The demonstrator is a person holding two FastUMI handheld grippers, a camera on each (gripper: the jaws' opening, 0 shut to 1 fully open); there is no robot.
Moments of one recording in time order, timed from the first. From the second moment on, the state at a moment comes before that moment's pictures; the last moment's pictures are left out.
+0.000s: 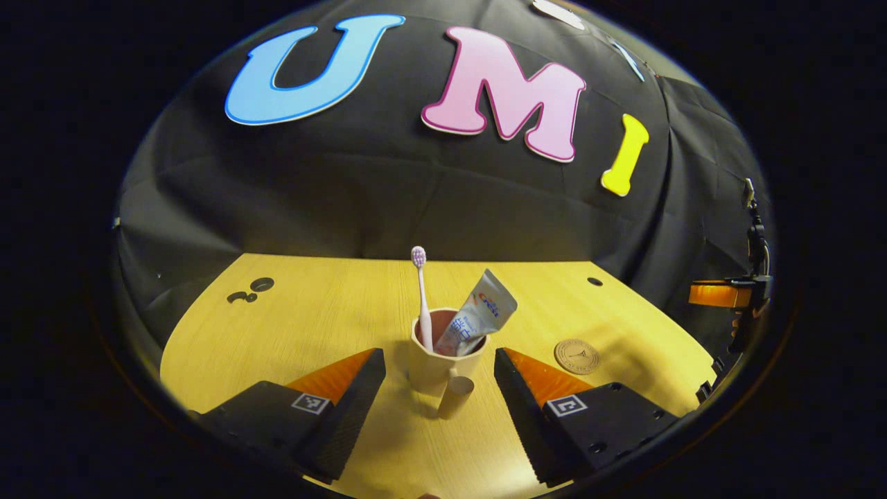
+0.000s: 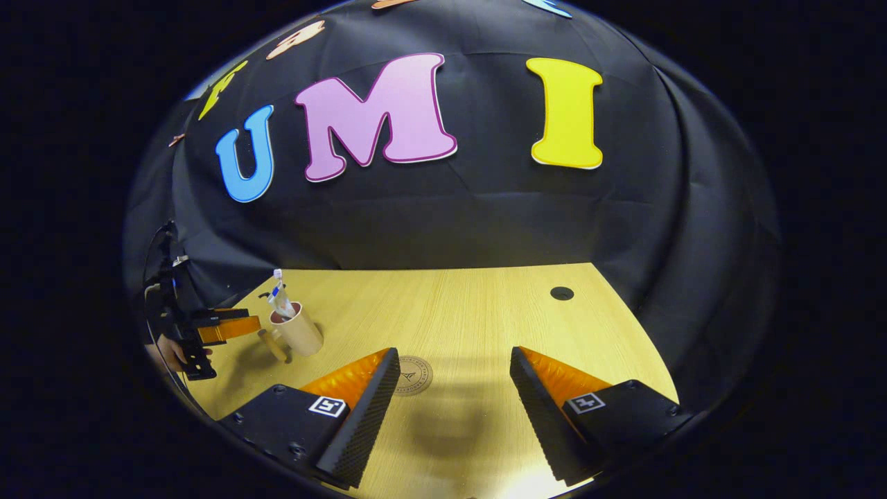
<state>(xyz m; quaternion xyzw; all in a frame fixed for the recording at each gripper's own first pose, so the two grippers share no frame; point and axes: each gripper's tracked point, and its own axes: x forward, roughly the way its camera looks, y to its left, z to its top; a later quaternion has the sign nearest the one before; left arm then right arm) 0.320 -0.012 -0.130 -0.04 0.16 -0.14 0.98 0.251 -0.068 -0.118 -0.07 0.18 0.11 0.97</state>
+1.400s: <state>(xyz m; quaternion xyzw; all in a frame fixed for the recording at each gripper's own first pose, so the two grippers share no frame) 0.354 -0.027 -0.218 0.10 0.52 -0.09 0.84 0.206 -0.158 -0.113 0.02 0.24 0.07 0.97</state>
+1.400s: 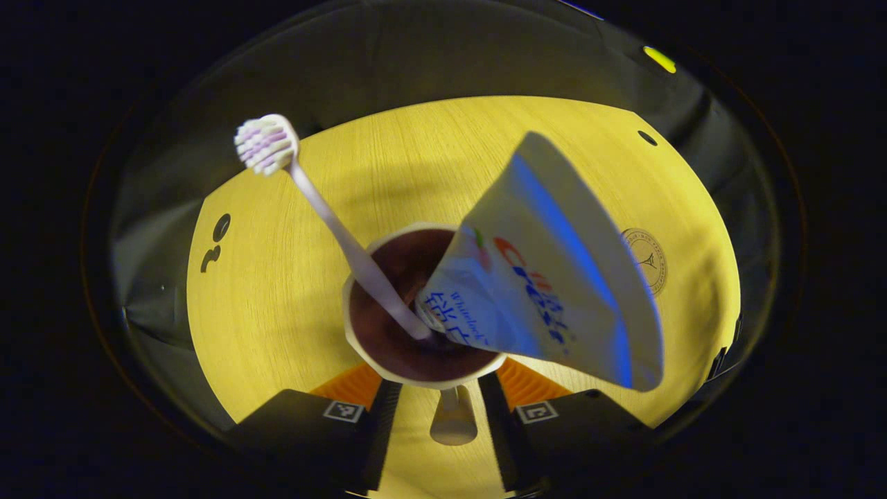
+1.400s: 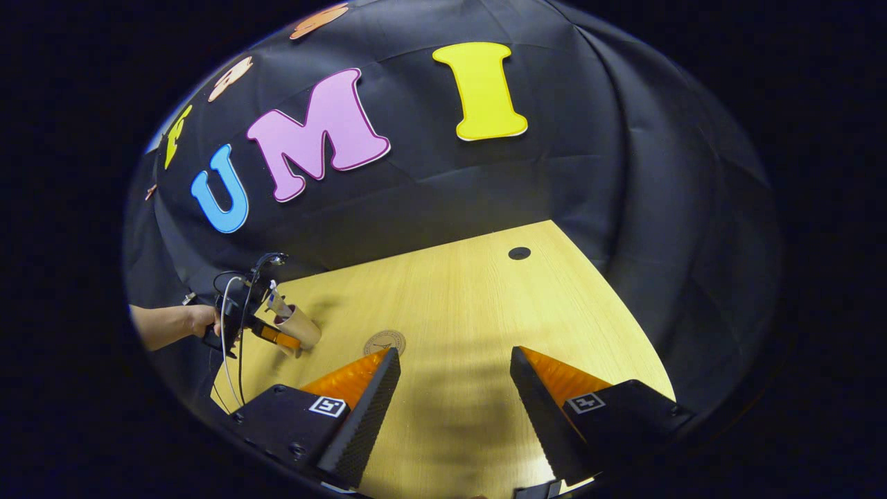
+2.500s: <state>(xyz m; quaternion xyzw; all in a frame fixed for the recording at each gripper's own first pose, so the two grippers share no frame) 0.348 -0.085 -0.176 0.12 0.47 -0.15 0.86 0.204 -0.167 -0.117 0.01 0.24 0.04 0.97</state>
